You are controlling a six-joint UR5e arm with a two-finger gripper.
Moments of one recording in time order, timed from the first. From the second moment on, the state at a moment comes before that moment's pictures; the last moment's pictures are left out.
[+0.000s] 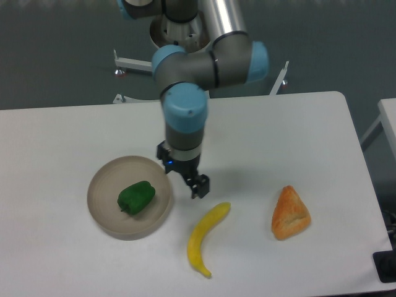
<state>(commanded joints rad) 2.01 -2.06 -1.39 -1.18 1.48 0.85</state>
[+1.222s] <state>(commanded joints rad) 1.93 -2.12 -1.46 -1.13 1.42 0.81</state>
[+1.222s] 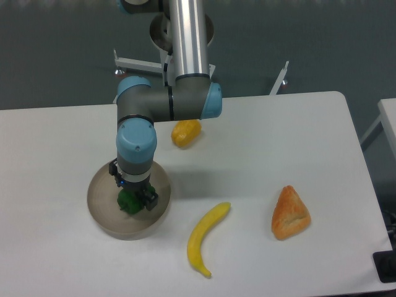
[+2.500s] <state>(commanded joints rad) 2.32 -1.91 -1.46 -1.24 1.43 1.11</state>
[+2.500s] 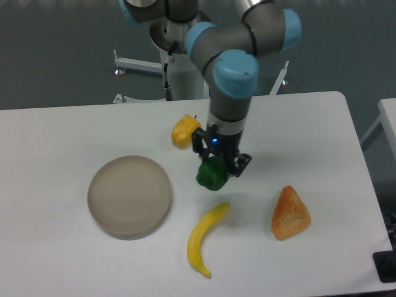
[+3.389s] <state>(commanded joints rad) 2.41 -1.92 -1.42 -1.33 1.58 1.62</state>
